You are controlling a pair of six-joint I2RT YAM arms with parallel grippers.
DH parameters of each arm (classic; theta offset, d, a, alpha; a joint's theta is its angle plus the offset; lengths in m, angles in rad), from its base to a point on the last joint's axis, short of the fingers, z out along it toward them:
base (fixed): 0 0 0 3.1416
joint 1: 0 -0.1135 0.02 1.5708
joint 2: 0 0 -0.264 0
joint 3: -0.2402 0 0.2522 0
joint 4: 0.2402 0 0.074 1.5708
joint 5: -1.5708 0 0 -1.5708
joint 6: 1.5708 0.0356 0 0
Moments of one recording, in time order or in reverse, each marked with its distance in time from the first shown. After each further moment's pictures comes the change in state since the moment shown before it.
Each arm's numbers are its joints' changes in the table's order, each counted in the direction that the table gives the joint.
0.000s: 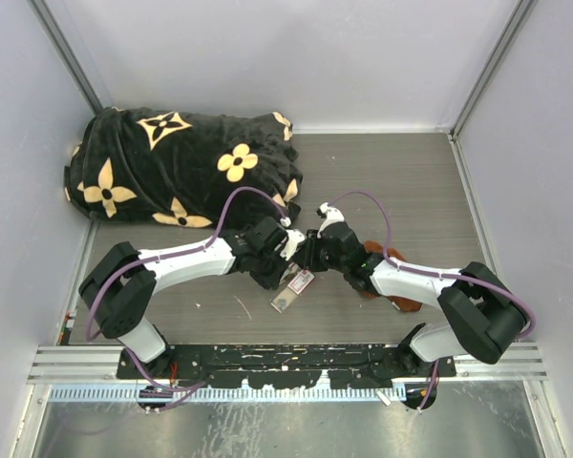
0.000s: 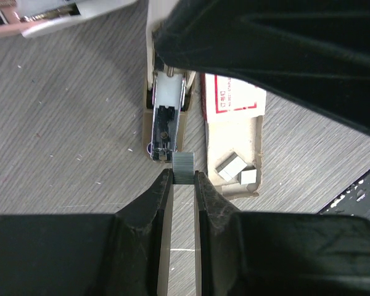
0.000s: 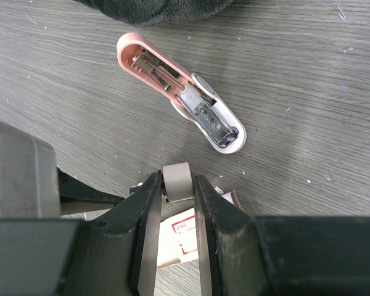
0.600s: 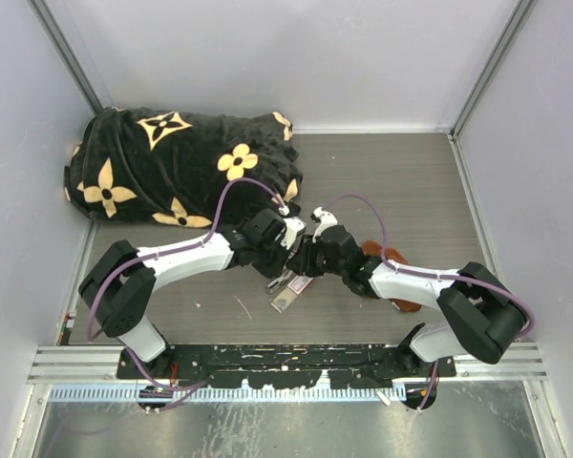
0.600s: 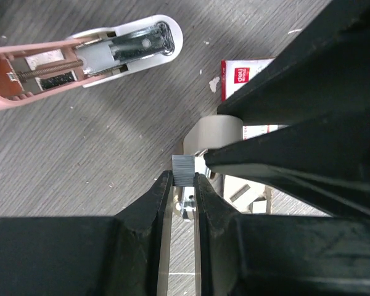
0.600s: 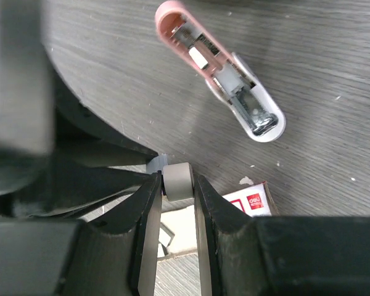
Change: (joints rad) left arm -0.030 -0.008 -0.015 -0.086 0.024 0.010; right arm -0.014 0.001 0.016 -0.032 0.058 0.001
